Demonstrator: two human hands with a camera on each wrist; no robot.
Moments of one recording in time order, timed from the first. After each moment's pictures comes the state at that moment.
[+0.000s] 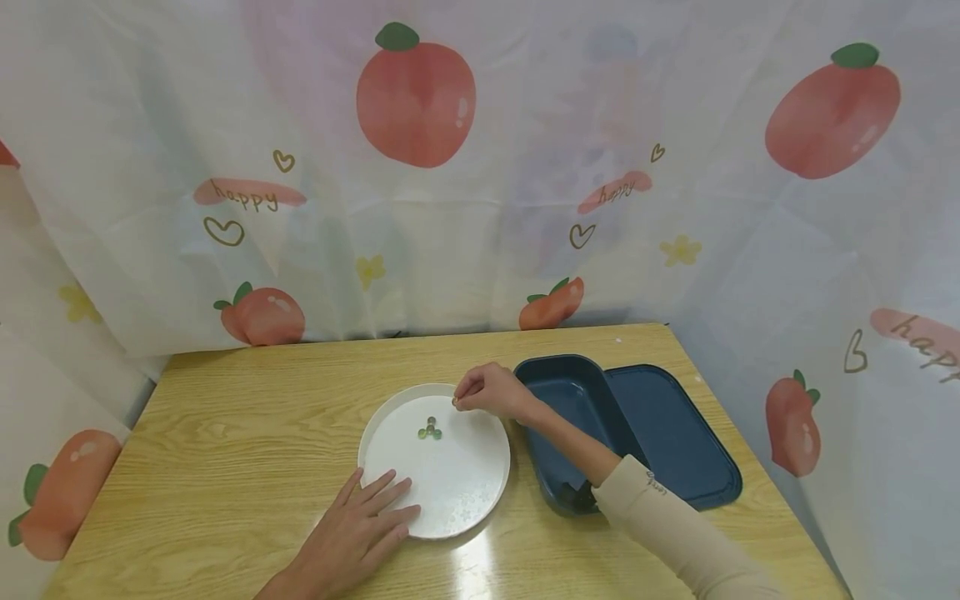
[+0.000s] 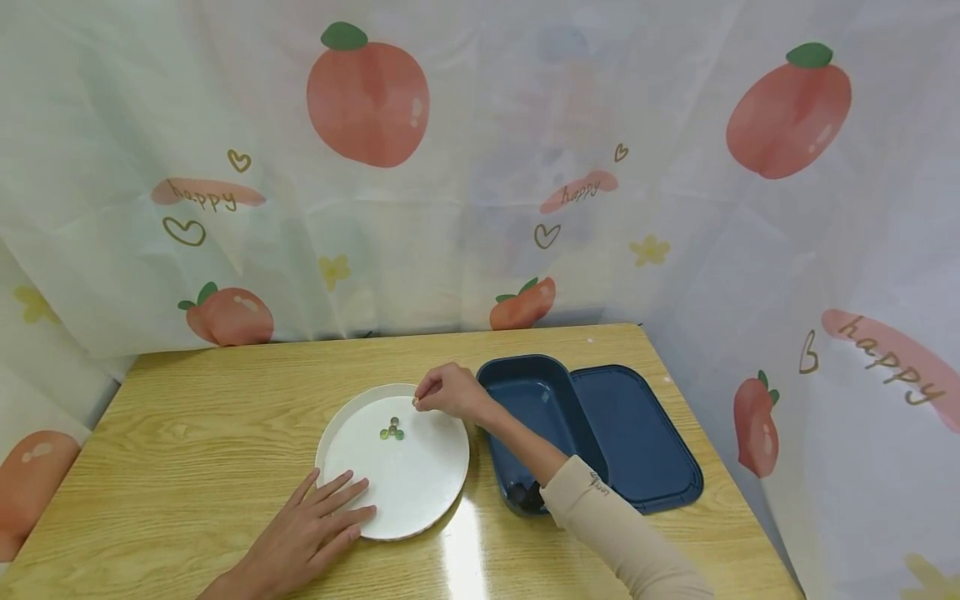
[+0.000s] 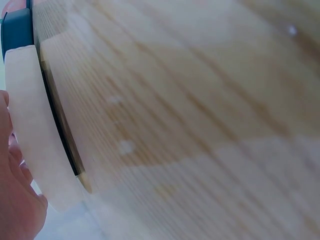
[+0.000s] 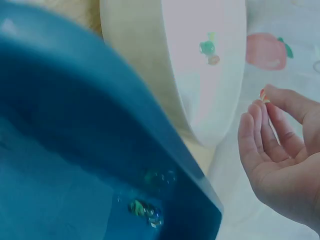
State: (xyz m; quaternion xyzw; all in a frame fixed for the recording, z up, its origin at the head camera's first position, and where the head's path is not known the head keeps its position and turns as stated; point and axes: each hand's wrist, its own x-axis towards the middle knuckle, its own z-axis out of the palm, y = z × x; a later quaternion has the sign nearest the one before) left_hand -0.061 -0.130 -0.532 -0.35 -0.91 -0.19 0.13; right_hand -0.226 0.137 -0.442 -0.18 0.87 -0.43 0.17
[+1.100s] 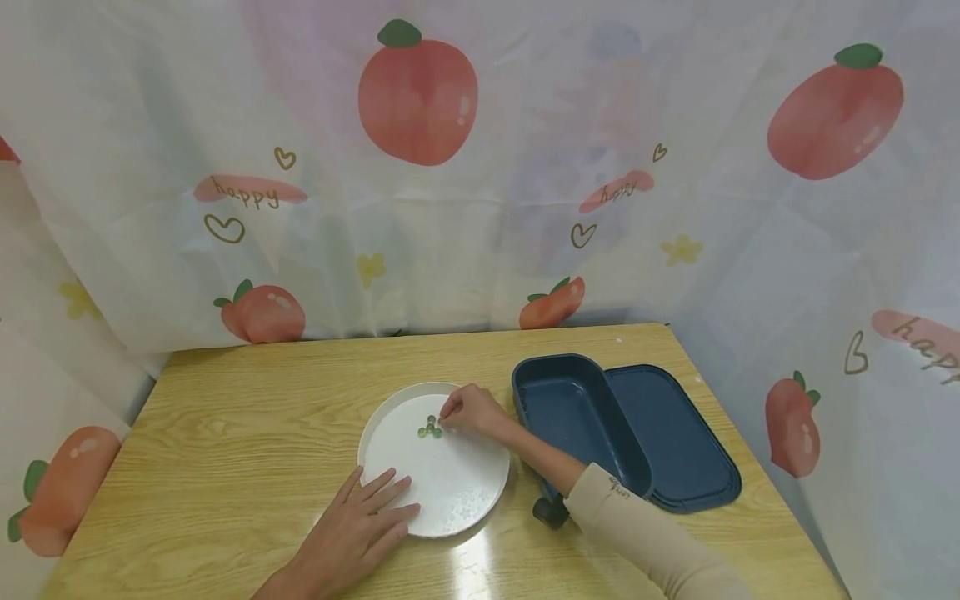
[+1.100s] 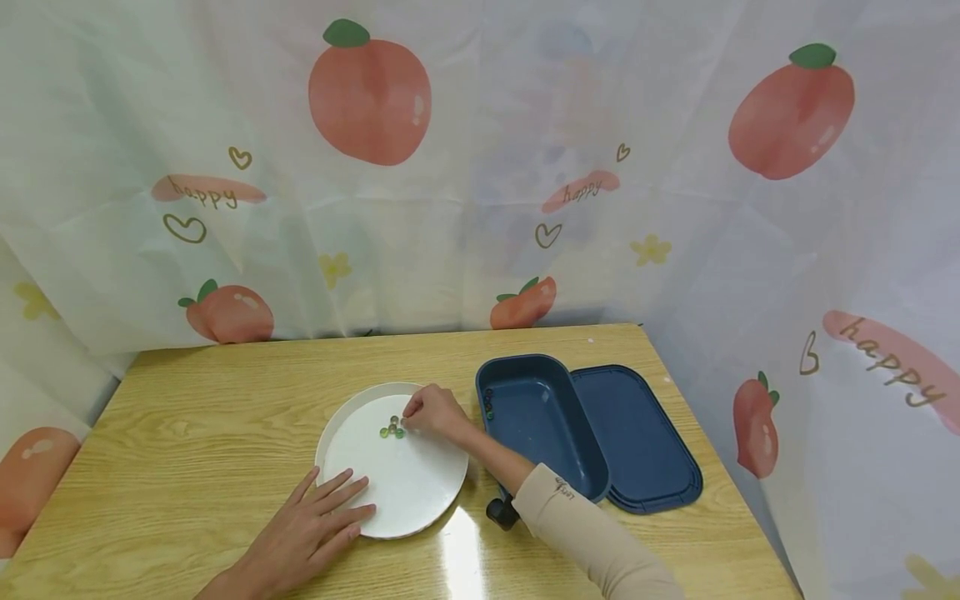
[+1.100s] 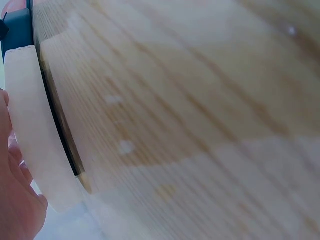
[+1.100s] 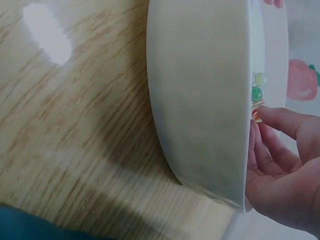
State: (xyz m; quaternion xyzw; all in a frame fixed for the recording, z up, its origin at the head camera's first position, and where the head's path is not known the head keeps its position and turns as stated) left_hand -0.059 -0.130 -0.528 -0.34 -0.91 -0.20 0.12; right_hand -0.214 0.103 -0.477 -0.15 0.90 -0.37 0.16
